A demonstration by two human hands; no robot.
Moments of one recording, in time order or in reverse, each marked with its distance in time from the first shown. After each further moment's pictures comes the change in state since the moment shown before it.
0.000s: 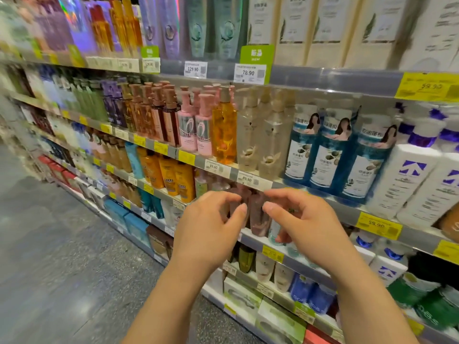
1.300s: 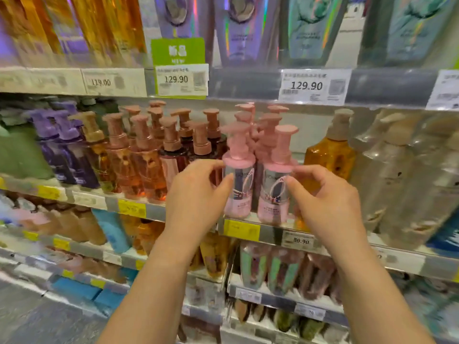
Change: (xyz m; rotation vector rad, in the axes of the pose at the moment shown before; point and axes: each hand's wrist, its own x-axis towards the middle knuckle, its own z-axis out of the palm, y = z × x) left_hand 0.385 -0.269 -0.030 0.000 -0.002 0.302; right_hand 0.336 0.002 0.210 -0.478 0.719 0.063
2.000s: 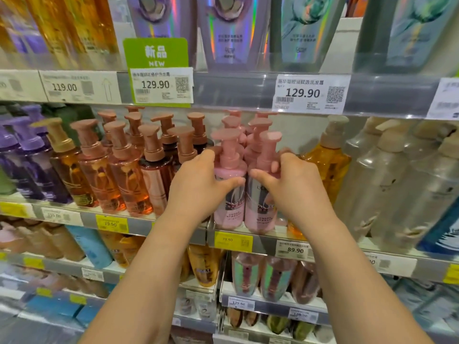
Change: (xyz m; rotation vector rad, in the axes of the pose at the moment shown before) left_hand 0.051 -0.005 0.033 -0.006 -0.190 0.025; right_hand 0.048 -0.023 0.029 -0.213 -0.170 -0.046
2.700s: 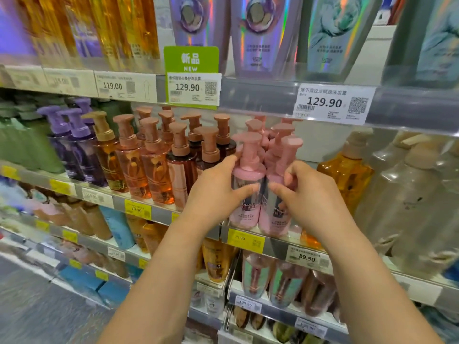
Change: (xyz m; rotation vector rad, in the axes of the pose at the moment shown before) left_hand -0.016 -0.008 0.004 -0.081 -0.018 0.033; right_hand -0.008 0.000 -0.012 0.031 -0.147 -0.045
